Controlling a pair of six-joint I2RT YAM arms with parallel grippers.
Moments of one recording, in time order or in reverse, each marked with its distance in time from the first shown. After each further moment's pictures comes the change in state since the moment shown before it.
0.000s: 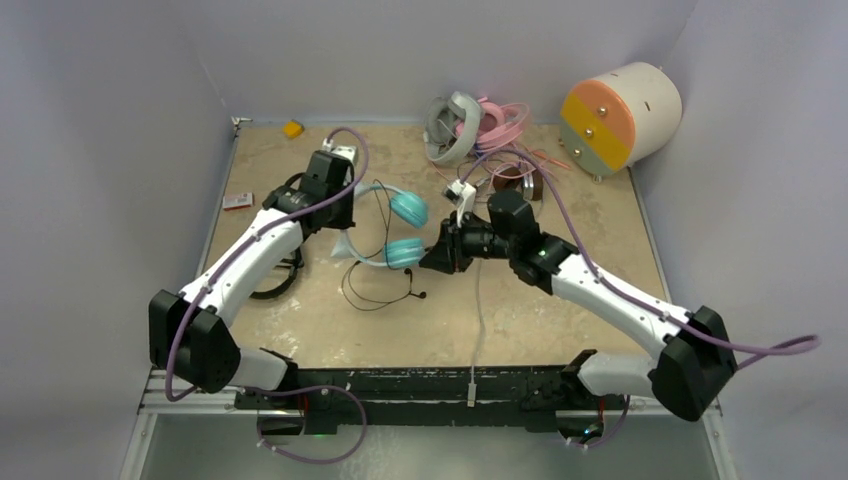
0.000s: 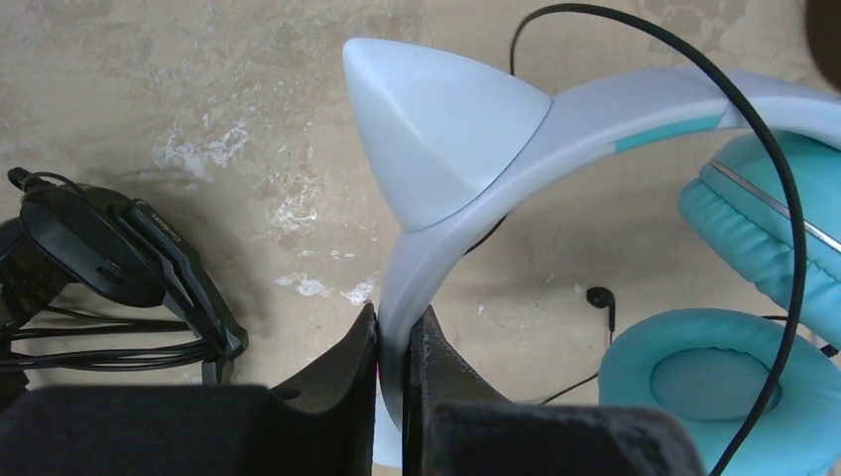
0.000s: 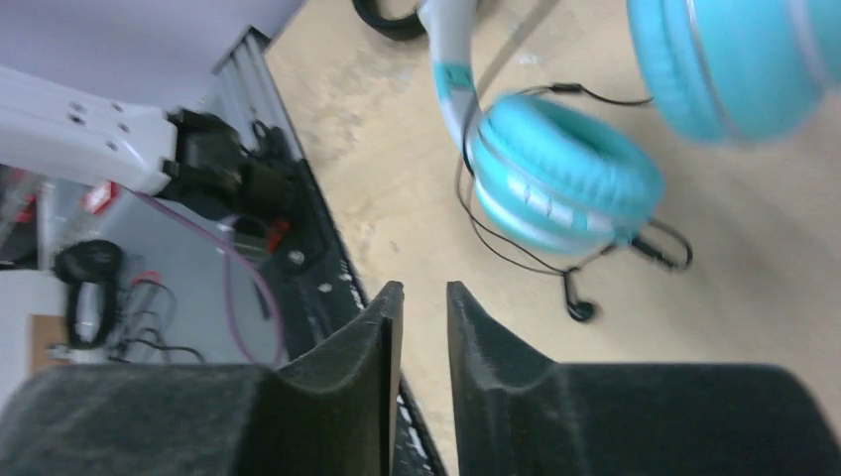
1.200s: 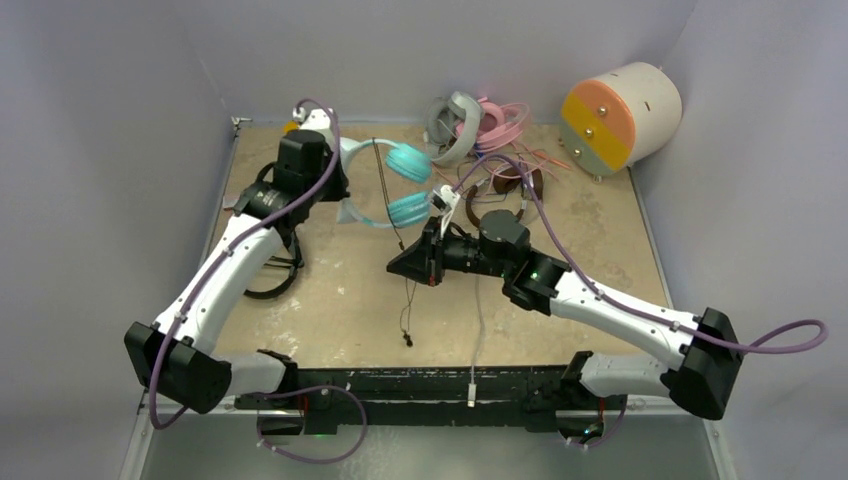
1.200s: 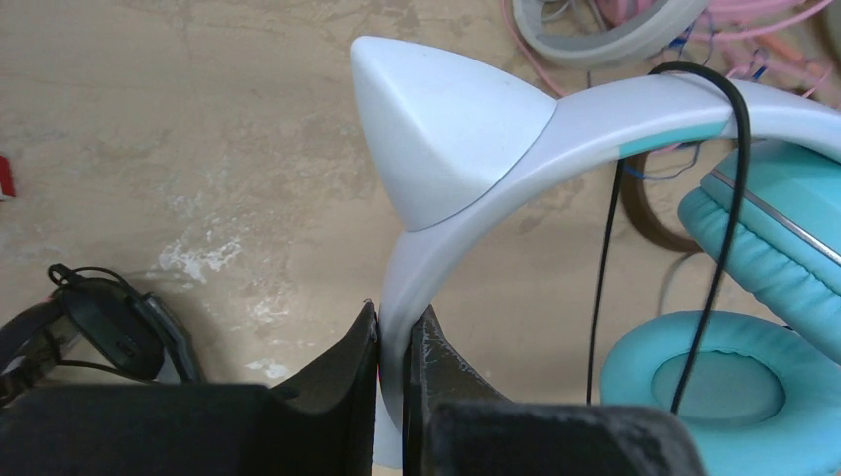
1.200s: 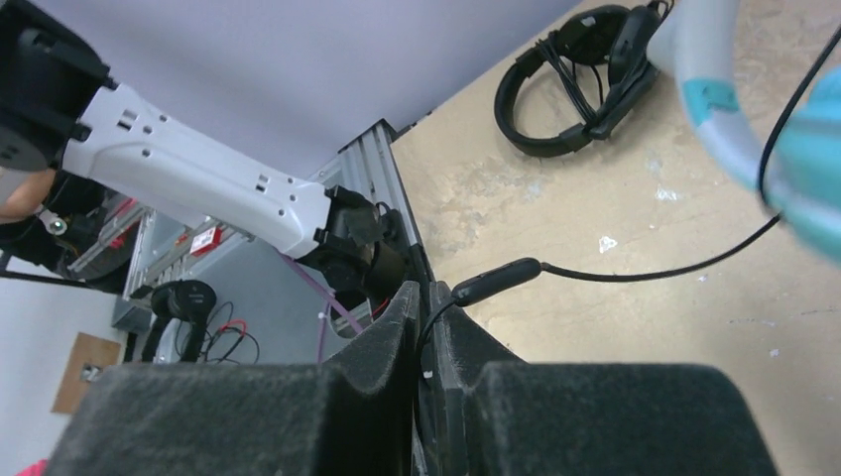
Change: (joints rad) left arm 0.072 -0.087 0.161 0.073 0.082 -0.114; right arm 0.238 -0.114 -0.071 0.306 0.155 0.132
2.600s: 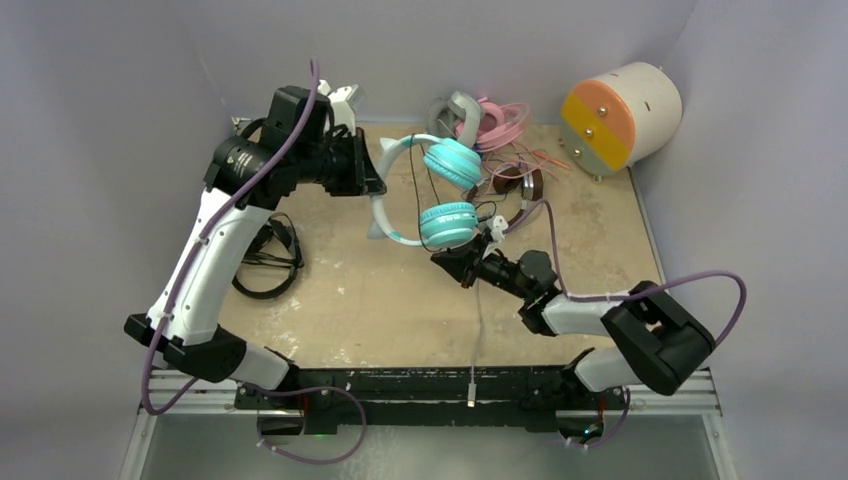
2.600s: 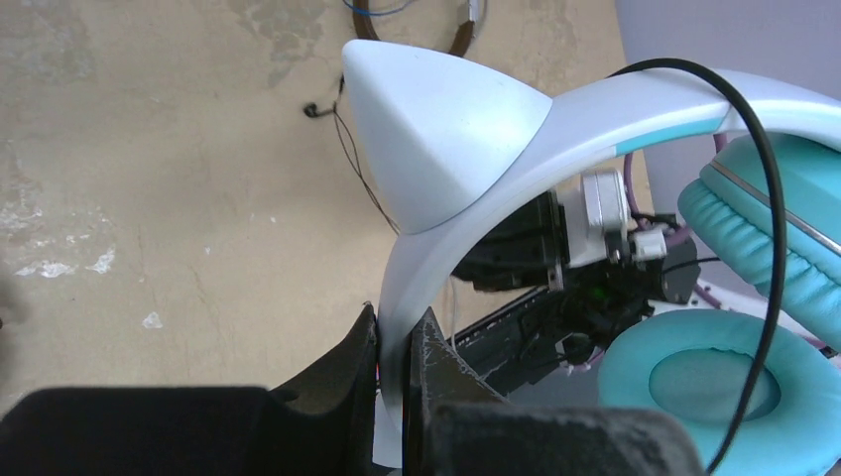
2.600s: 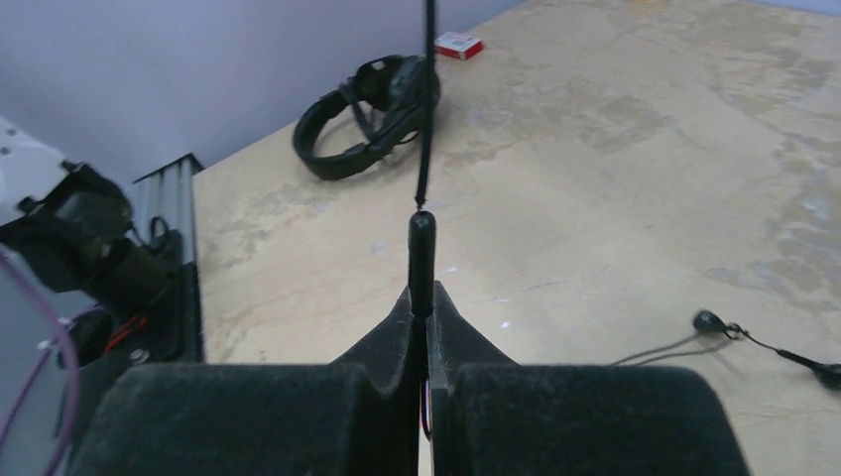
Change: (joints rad) left arm -0.174 0.148 0.624 -0.606 0.348 -0.140; right arm -0.305 0.254 -0.551 0.997 -0.040 -0.174
